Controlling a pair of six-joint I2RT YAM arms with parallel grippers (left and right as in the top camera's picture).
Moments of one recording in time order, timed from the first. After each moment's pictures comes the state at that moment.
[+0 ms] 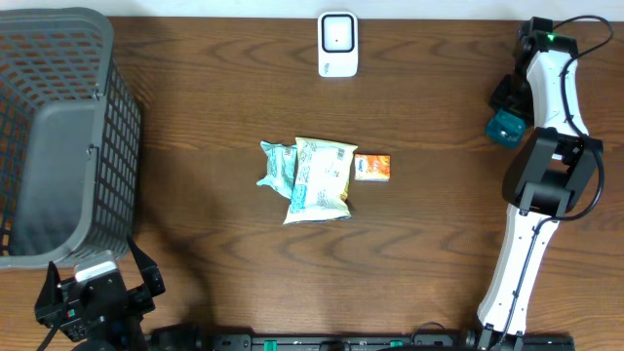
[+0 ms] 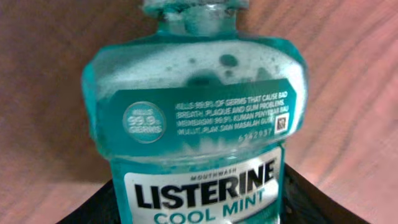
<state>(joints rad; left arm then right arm) 0.17 0.07 0.74 -0.85 -0.28 0.19 -0.22 2.62 2.38 -1.27 0.27 0.43</state>
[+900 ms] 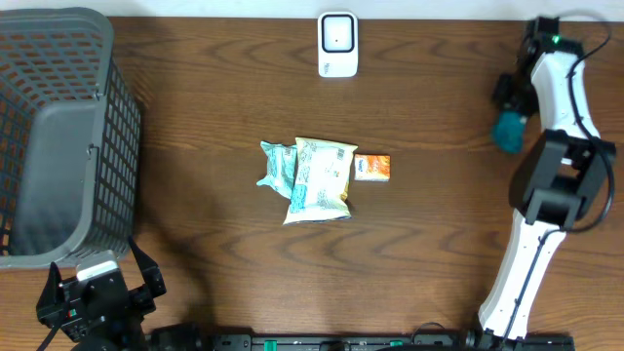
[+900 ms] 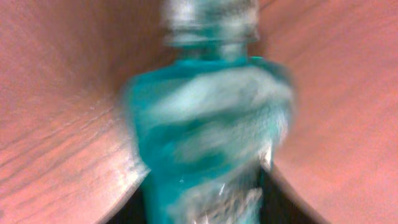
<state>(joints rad) 0.17 0.07 0.74 -0.86 -0.28 0.19 -0.21 2.48 2.20 -1.13 0.19 0.22</state>
